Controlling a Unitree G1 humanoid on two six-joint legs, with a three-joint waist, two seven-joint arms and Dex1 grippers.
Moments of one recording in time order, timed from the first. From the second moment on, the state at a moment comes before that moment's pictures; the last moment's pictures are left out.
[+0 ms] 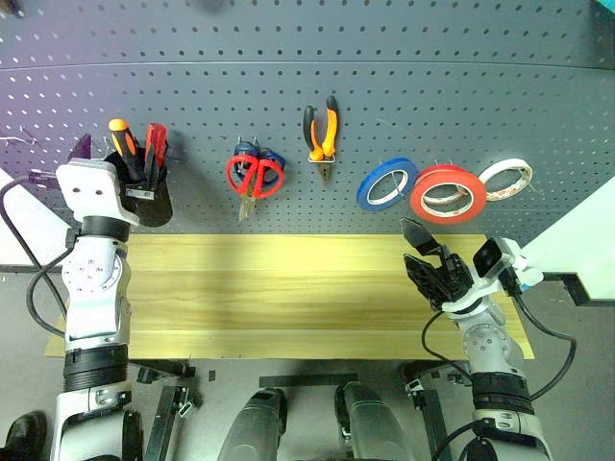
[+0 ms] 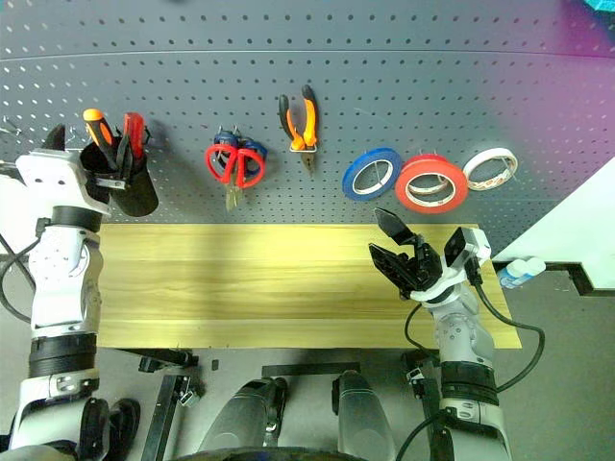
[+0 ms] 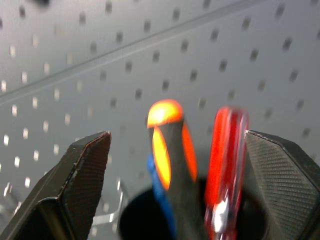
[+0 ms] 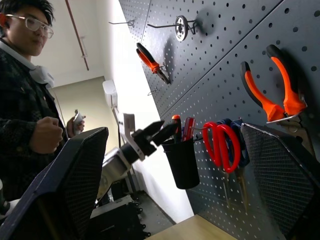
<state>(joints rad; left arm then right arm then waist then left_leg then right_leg) -0.39 0.47 0.31 0.05 -0.12 -0.19 -0.13 -0.26 -0.22 -0.28 0.20 0.88 0.16 1.43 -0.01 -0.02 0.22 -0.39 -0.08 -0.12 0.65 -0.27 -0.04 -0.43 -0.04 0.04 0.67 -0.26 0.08</state>
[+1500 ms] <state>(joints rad) 0.03 0.28 0.10 0.08 -0.18 -0.08 -0.34 -0.05 -0.18 -0.24 0.37 0.36 -0.15 0.70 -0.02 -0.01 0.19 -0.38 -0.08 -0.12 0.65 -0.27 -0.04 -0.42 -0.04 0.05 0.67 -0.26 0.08</state>
